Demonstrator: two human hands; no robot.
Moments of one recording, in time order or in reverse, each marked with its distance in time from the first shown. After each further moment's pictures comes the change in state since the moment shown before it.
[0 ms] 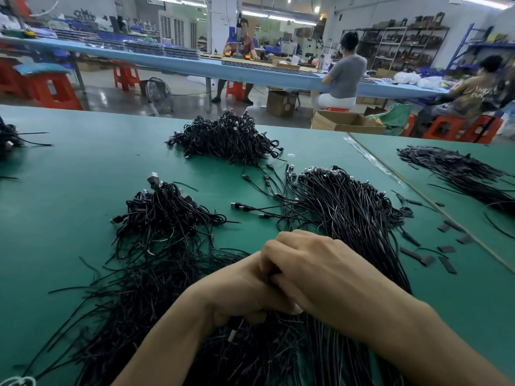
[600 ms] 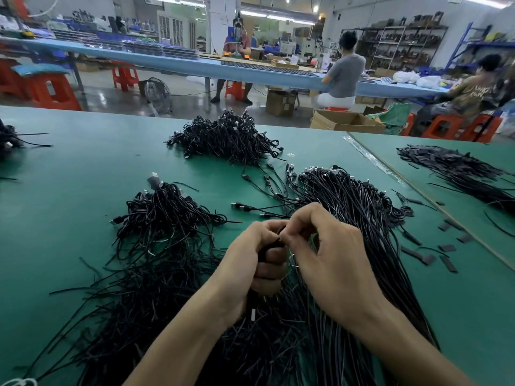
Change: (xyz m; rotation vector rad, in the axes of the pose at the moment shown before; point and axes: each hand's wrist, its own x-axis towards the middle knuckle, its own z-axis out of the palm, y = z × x) left_hand 0.000 0.021 0.009 -0.630 0.144 0.215; right_hand 0.005 0.011 0.029 0.426 0.608 0.331
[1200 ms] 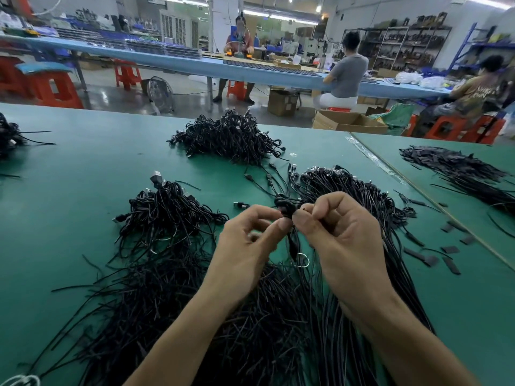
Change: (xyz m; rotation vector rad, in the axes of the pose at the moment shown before) left_hand 0.005 -0.006 -0.017 0.522 0.315 0.403; right_hand 0.009 -0.007 0.003 0.691 0.115 0.214
